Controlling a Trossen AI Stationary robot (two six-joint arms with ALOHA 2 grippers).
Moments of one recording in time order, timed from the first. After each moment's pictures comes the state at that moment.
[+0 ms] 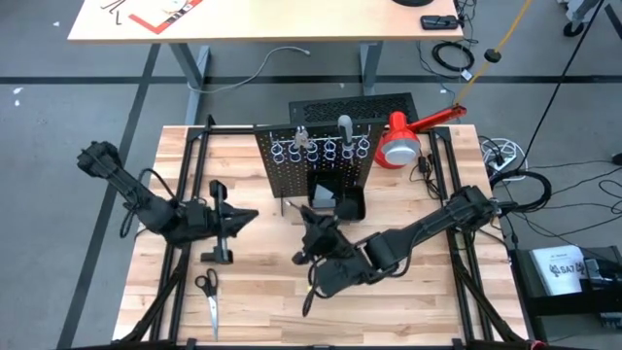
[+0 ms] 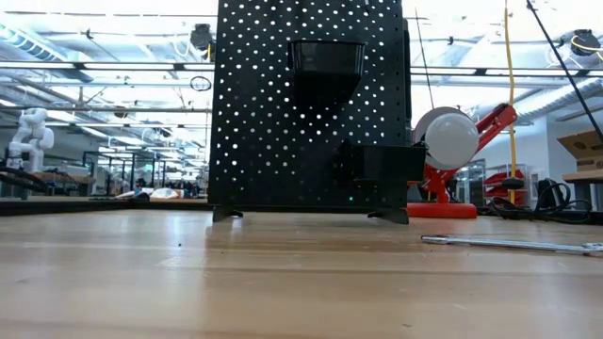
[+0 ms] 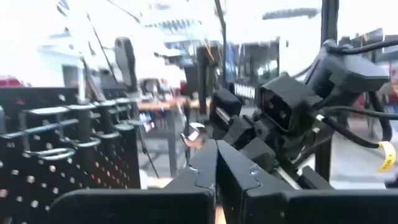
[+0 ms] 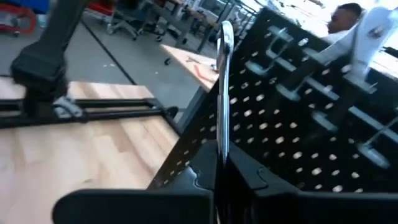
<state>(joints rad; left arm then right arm) -0.65 0.95 0.67 0.66 -0.77 0.31 0.45 1.97 1.91 -0.45 1.32 0.07</state>
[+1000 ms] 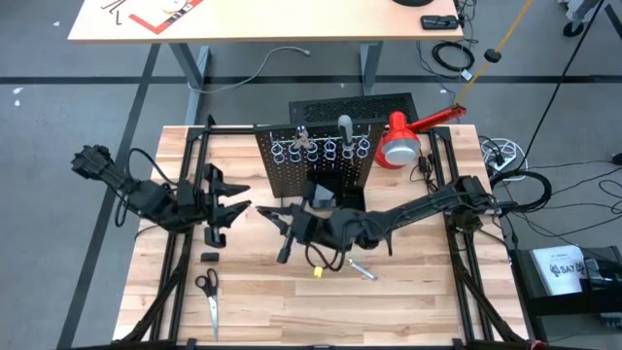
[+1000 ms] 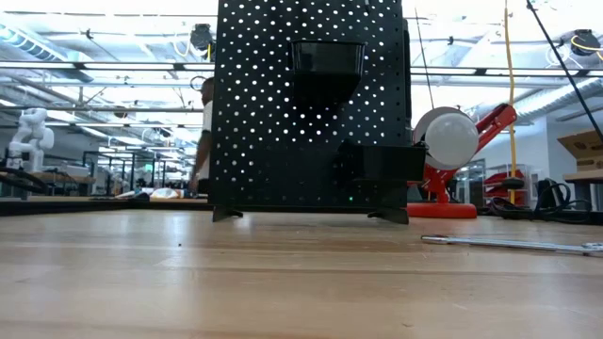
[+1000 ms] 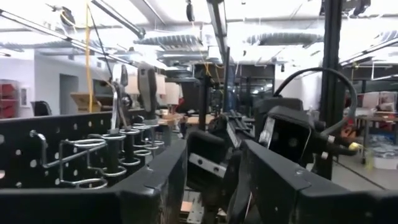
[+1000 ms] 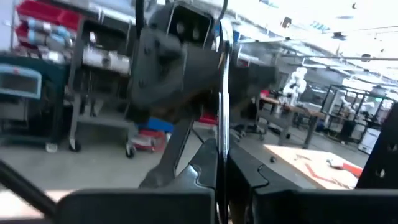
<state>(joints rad) -0.53 0.83 0.69 0.57 -0.63 0.24 0.29 1.94 1.62 0.57 0.58 -0.33</state>
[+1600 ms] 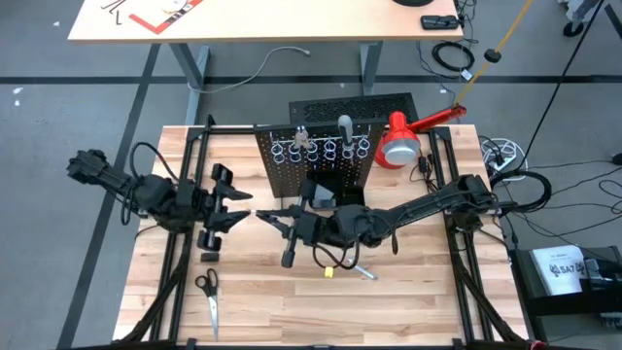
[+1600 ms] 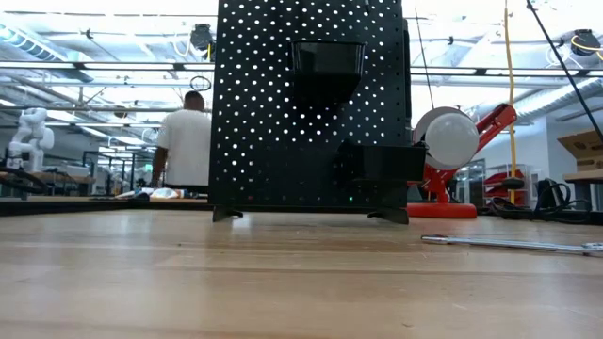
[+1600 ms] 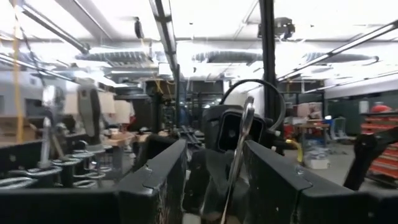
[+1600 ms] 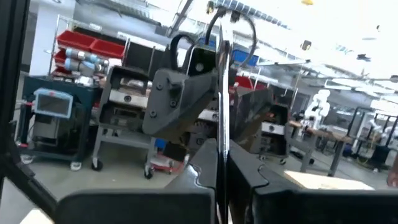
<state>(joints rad) -0.42 0.84 0.69 0.59 -0.28 0.18 0.28 1.92 1.62 0.61 0.47 -0.34</state>
